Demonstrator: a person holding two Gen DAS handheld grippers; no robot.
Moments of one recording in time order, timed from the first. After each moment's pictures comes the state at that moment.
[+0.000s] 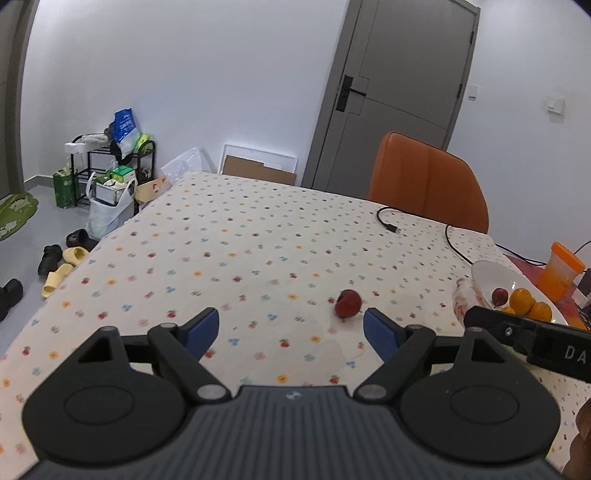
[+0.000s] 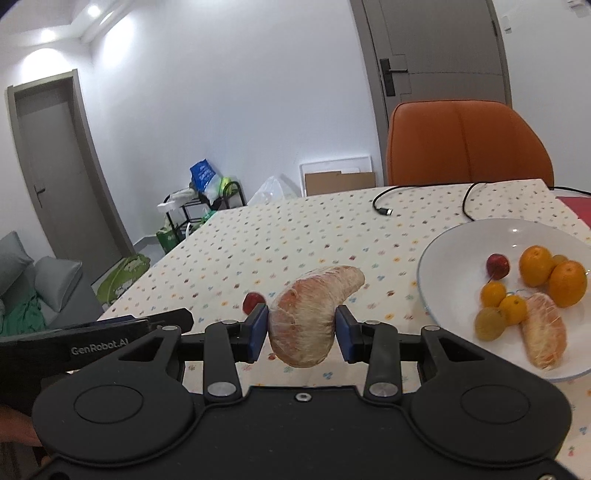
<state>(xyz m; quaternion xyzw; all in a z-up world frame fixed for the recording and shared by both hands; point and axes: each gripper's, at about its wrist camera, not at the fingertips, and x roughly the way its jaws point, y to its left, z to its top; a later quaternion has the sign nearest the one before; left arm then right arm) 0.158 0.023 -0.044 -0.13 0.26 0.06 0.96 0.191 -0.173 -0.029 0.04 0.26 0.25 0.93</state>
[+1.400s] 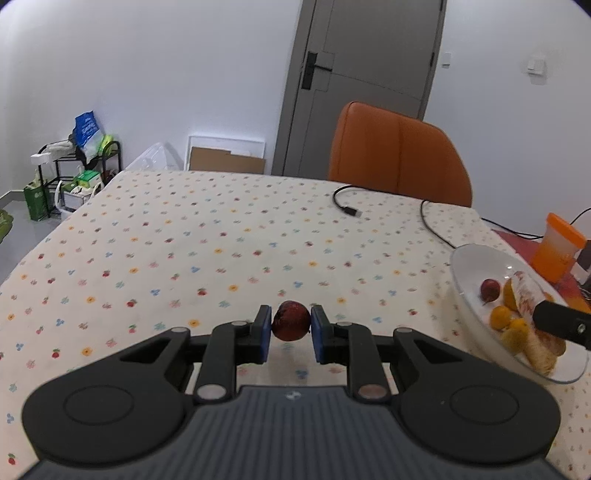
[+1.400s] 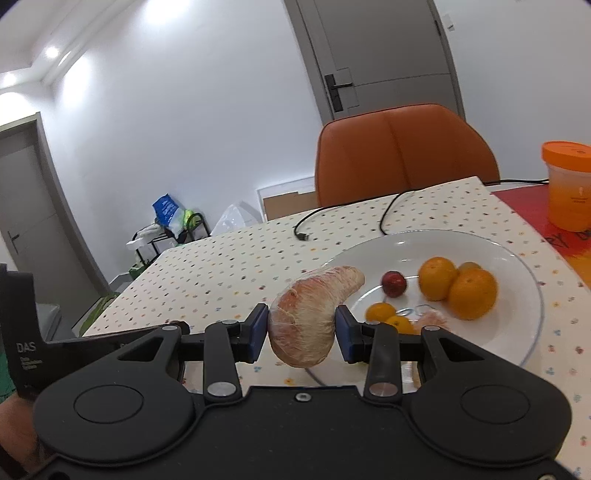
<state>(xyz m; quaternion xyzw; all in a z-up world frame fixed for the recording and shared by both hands) 0.228 -0.032 -0.054 -0.09 0.28 0.03 0.96 0.208 -0.259 -0.027 0.09 0.25 0.19 0.95</state>
